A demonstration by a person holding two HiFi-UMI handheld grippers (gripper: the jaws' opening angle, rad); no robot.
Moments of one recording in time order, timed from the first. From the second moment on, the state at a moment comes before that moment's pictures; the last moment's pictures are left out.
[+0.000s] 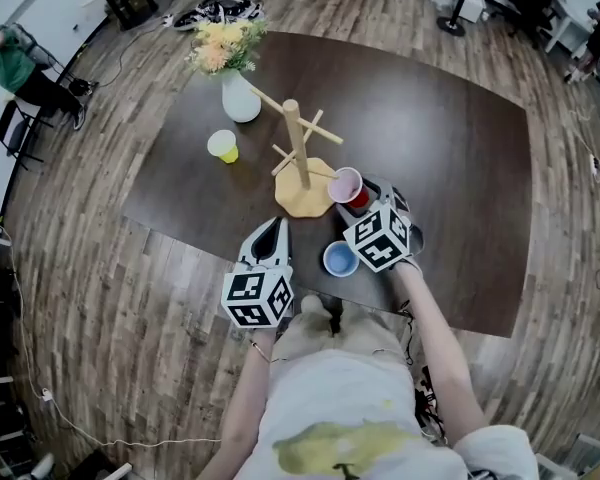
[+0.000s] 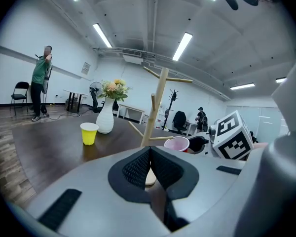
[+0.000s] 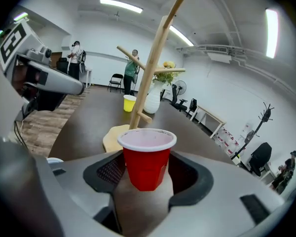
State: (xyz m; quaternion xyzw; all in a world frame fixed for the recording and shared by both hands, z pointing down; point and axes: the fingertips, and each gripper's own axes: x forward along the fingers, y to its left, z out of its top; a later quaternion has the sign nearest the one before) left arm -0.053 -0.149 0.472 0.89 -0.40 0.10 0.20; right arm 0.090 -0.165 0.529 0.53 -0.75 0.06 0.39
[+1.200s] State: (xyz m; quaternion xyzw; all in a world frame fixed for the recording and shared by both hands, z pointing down) left arm -0.083 -0.162 0.467 0.90 -0.39 0.08 0.20; right arm 0.049 -0.203 0.512 0.48 -0.67 -0.11 0.56
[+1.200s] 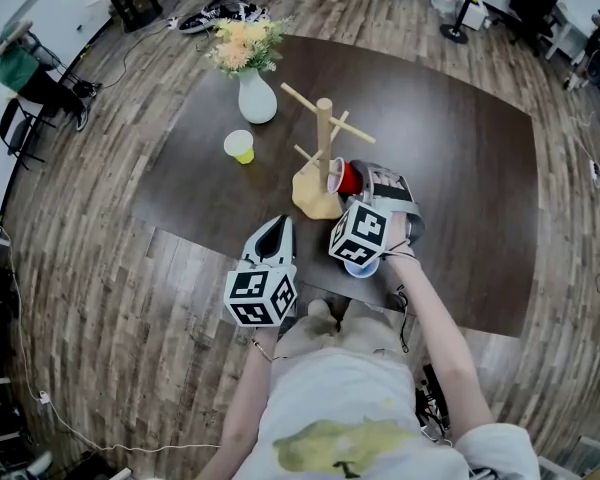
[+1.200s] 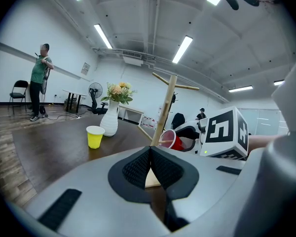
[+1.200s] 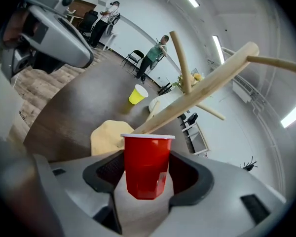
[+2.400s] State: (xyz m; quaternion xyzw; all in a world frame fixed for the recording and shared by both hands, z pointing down) left arm -0.086 -0.166 0.465 0.89 -0.40 0.08 0.20; right arm 0.030 -0.207 0.510 0.48 -0.70 -0.12 0.52
